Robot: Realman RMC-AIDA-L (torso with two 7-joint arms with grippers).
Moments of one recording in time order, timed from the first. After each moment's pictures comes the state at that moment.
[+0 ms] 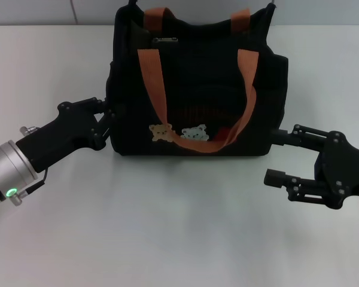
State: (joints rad) left arm -0.44 -2.07 0.58 0.22 1.64 1.44 -0.84; right arm 0.45 2.07 -0.53 -0.48 -1.98 -1.89 1.05
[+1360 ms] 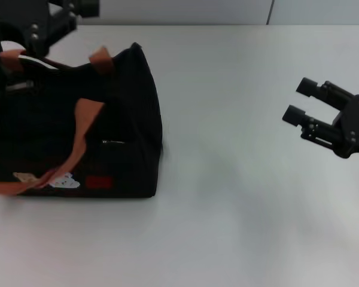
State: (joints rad) left arm -0.51 -1.99 0.68 1.15 1.75 1.81 -1.47; right arm 0.45 2.08 -0.35 -0.39 -1.90 -1.80 1.05
